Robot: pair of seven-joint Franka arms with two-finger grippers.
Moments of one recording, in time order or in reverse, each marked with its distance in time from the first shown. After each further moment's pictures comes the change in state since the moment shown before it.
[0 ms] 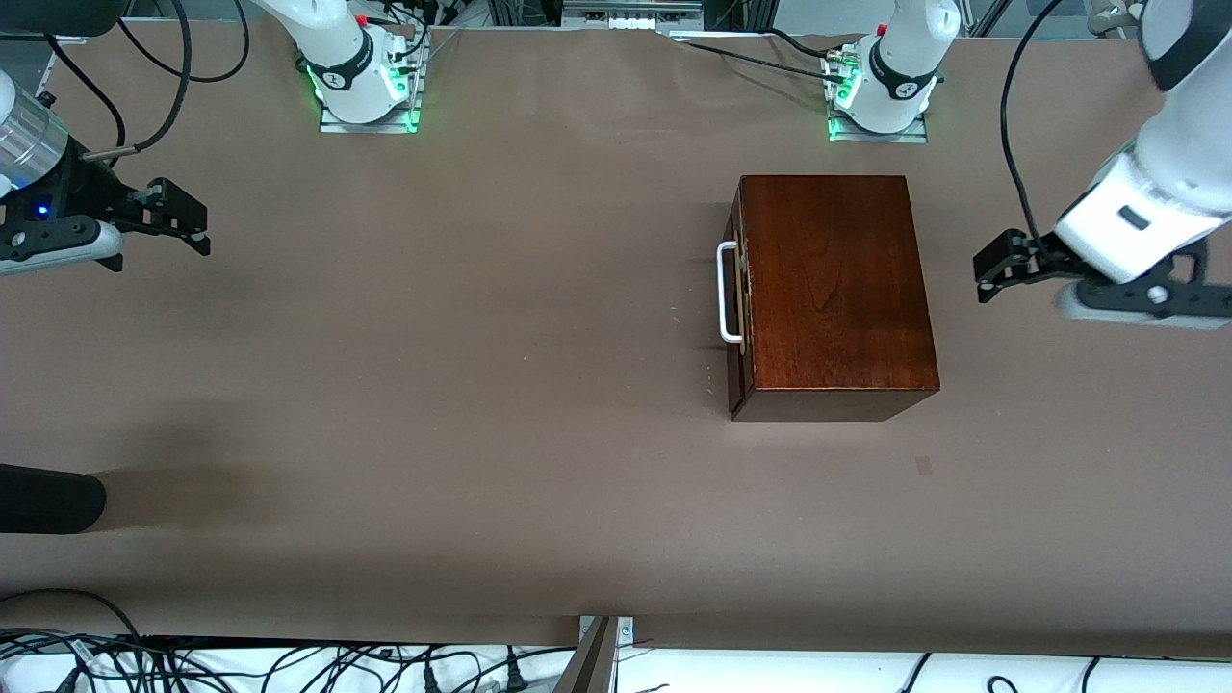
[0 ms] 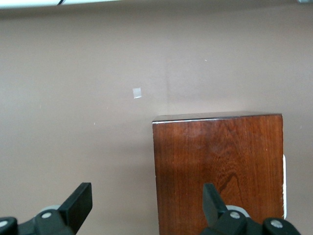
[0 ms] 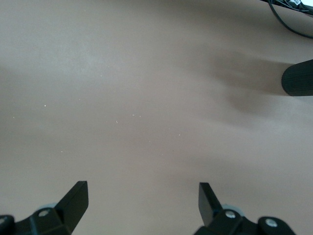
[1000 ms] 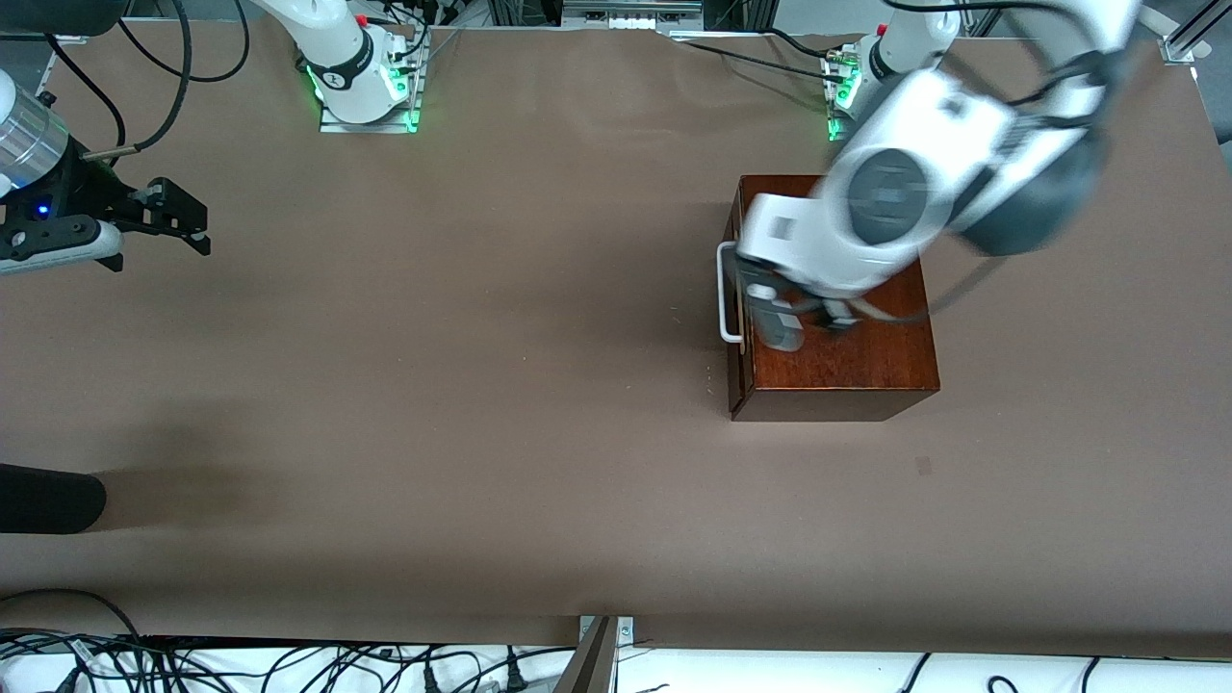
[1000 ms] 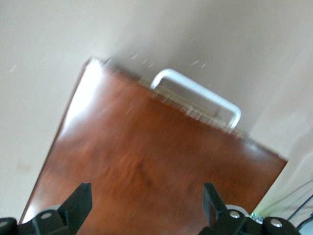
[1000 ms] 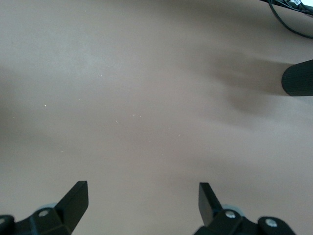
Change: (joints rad) left arm 0.085 0.316 -0.483 0.138 0.157 -0.168 0.659; right arm 0.000 -0.001 0.000 0.000 0.000 0.000 0.000
